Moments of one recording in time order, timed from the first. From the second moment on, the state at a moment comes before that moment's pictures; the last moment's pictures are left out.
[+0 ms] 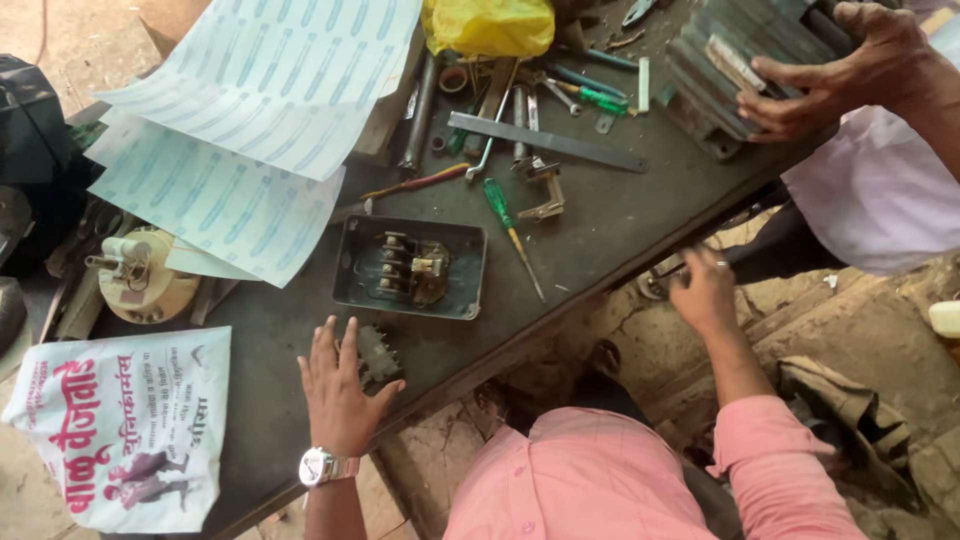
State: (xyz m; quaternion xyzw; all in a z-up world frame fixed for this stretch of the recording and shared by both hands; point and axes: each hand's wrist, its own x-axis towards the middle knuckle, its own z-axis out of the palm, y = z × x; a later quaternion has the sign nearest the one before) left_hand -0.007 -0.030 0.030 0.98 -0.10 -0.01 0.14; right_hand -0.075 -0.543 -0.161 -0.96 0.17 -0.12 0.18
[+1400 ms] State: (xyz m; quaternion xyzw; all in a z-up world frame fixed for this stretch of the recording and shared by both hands) left_hand -0.051 -0.283 -0.040 0.98 -0.09 0.15 0.07; right_hand -0.158 -0.623 -0.192 -0.94 0.08 -0.14 0.31
